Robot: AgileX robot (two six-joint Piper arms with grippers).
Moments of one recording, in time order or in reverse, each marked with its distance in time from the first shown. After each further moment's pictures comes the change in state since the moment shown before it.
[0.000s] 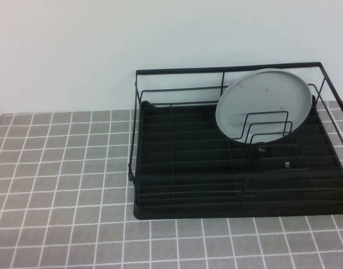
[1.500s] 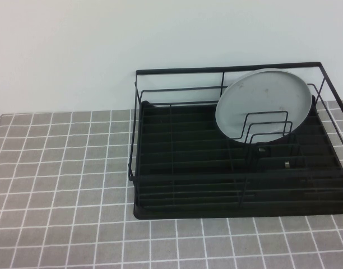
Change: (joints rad) right arm -0.021 -0.279 0.056 -0.802 0.043 0.804; left arm -0.003 -0.001 0.000 -0.006 -0.014 0.002
